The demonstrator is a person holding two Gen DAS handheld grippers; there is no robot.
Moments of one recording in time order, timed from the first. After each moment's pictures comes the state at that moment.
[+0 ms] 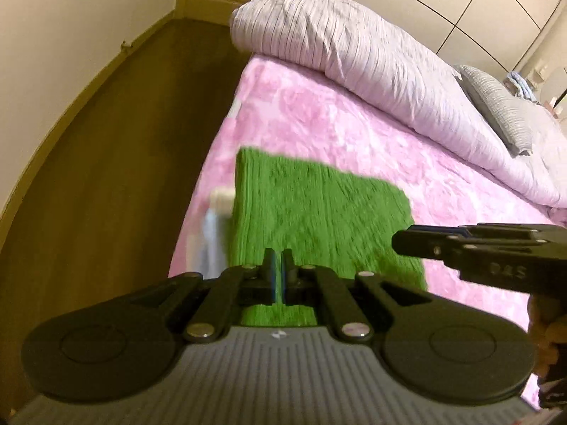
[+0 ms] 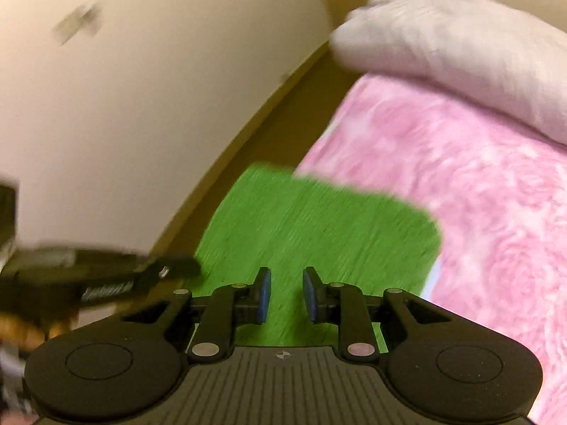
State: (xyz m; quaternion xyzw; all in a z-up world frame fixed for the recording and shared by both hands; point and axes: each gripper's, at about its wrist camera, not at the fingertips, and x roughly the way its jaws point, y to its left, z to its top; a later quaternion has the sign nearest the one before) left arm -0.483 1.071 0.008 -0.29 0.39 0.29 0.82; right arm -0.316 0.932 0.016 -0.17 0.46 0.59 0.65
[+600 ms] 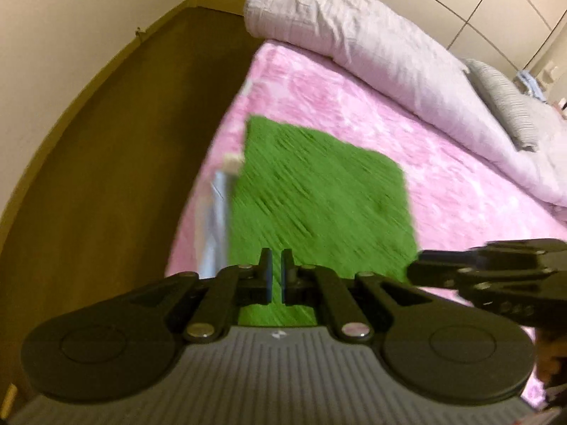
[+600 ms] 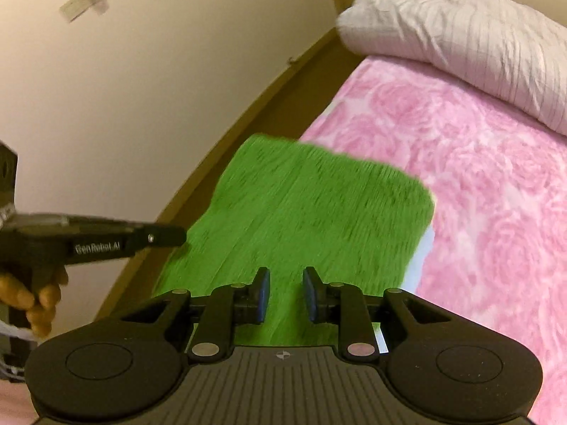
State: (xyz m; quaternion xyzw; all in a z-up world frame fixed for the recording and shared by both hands) left arm -0.521 1.016 0.027 -0.33 0.40 0.30 0.80; right arm -0.342 0.896 0.024 -0.21 0.47 0.62 0.59
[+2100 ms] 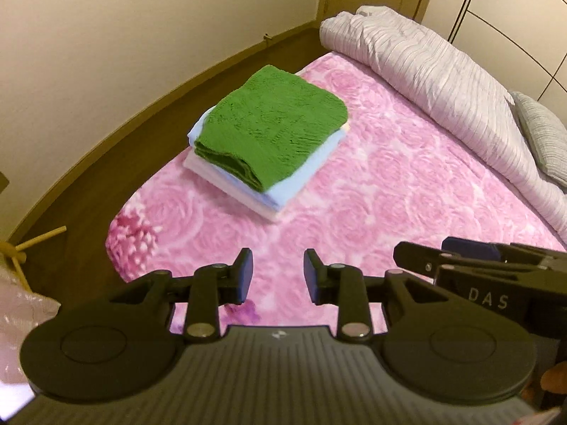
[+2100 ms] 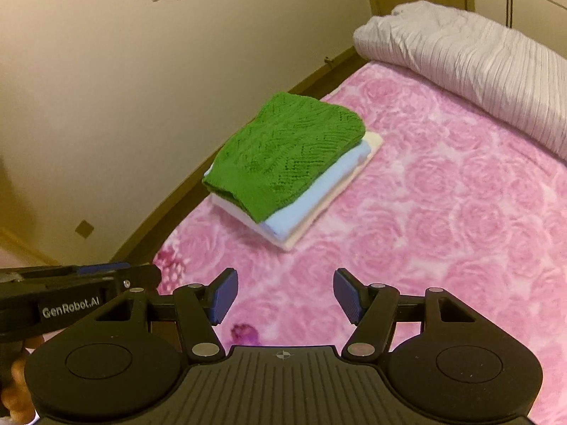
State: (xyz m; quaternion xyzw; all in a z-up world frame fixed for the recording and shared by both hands) left arm -0.464 0.621 0.164 -0.33 0.35 0.55 0.68; right arm -0.289 0.610 0.150 -0.23 0.42 0.68 0.55
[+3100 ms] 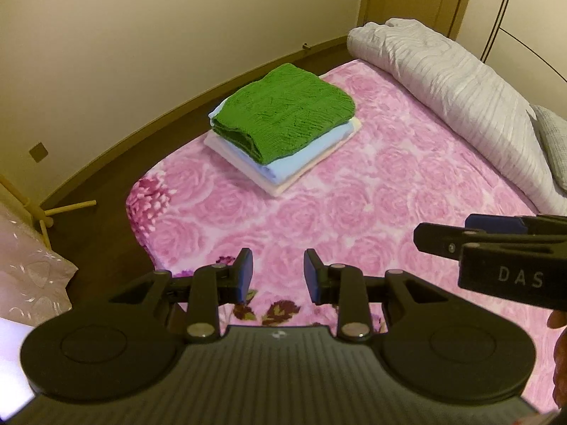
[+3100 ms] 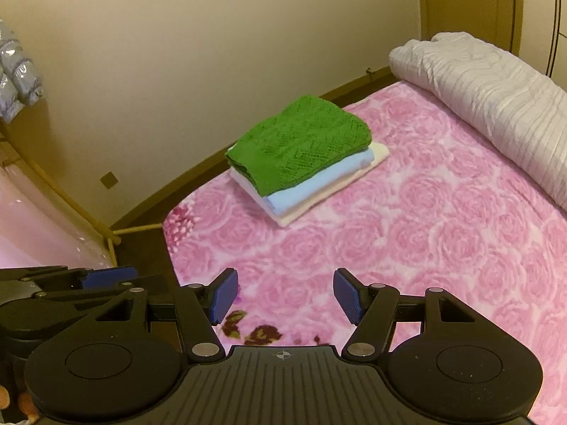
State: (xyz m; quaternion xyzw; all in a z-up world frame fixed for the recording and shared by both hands) left arm -0.413 0.547 0.167 -0.34 0.33 0.61 0.63; right arm -0.240 0.556 0.183 -0.28 0.37 0.73 0.50
